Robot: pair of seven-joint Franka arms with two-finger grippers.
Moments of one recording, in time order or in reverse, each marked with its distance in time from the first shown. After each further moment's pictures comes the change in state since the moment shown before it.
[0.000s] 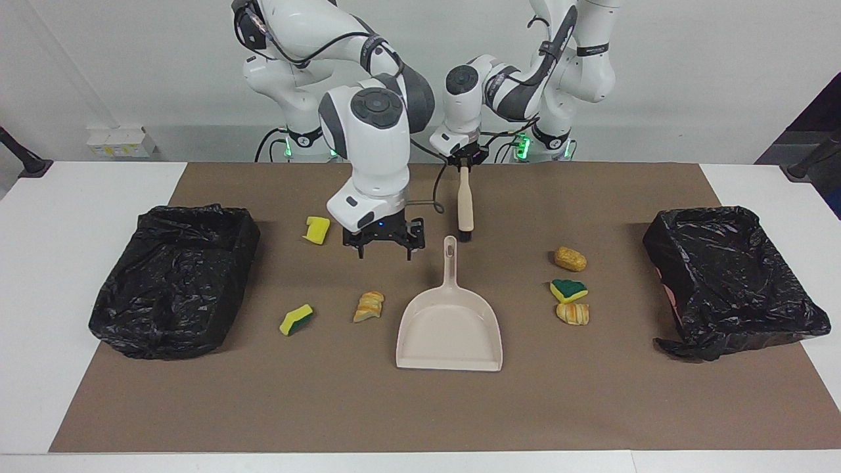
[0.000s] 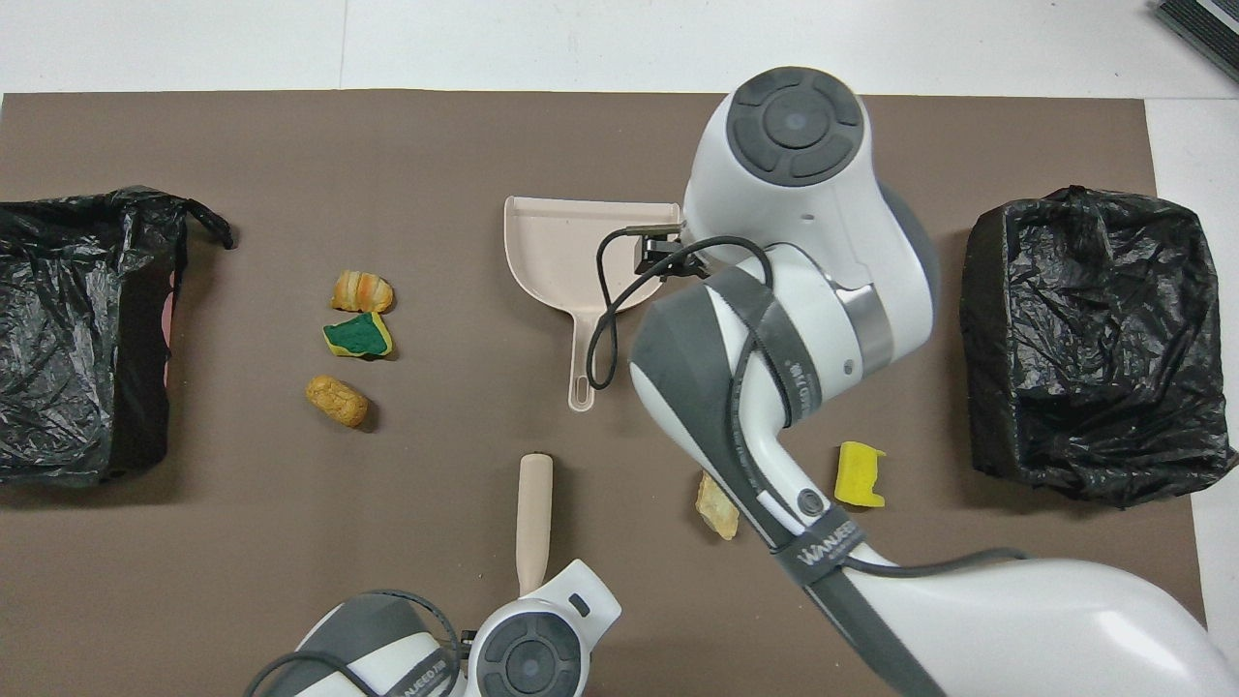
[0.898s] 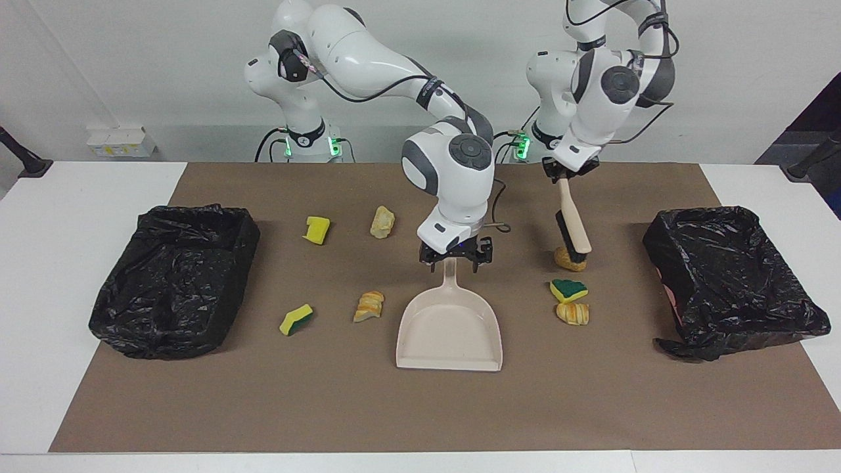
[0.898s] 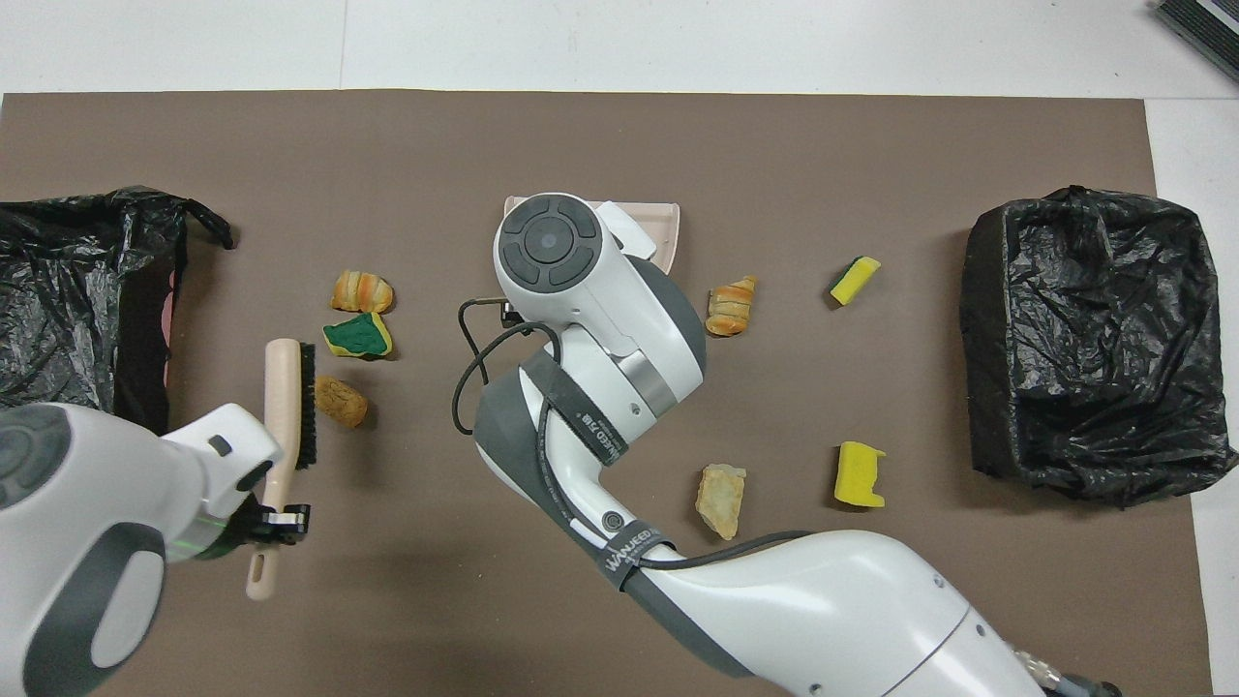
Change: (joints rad) left arm 0.745 -0.114 0.015 0.073 0.064 -0.179 0.614; right arm 0.163 0.203 0.001 0.067 0.000 0.140 0.131
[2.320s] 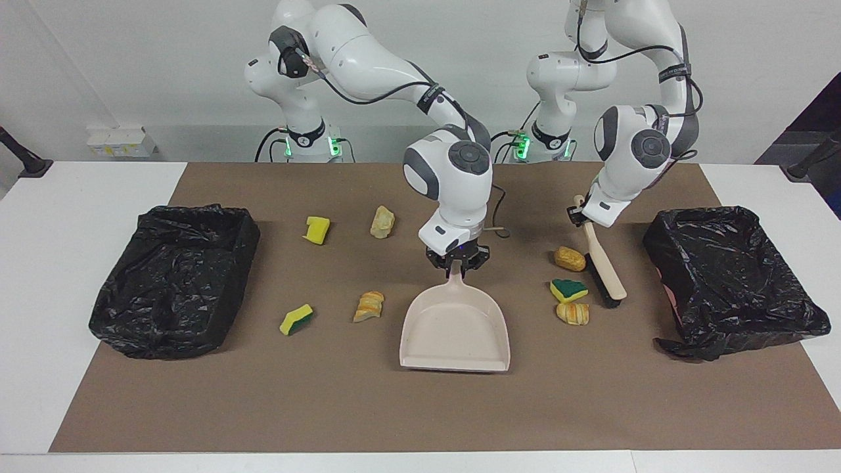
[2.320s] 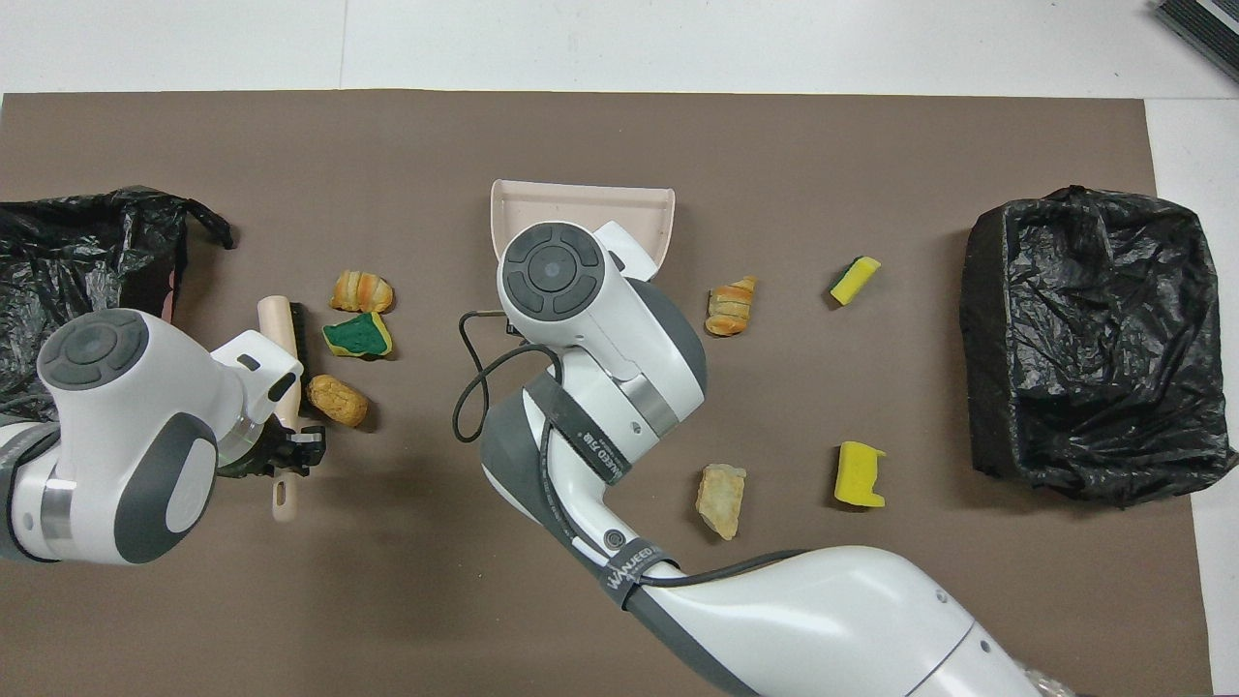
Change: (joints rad) left arm 0.020 0.281 -0.033 0.113 0.050 0.138 -0.178; right arm 0.009 -0.062 -0.004 -0.106 0.000 0.057 0.048
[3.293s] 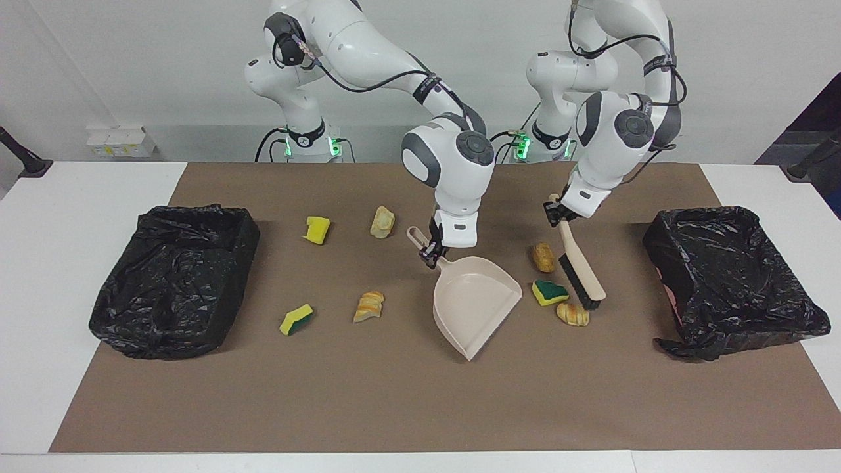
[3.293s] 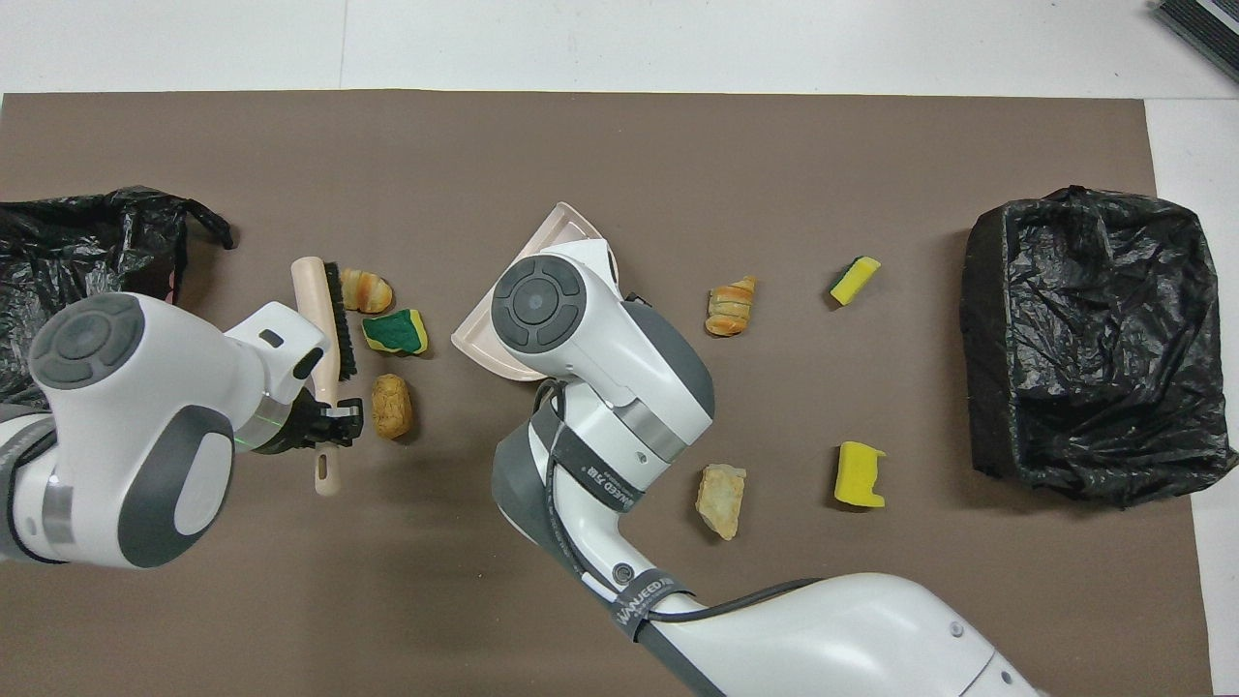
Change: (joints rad) left arm -0.061 -0.026 0.021 0.084 -0.100 0.013 0.031; right arm 0.003 -0.074 0.003 -0.122 -0.151 -0.088 -0.972
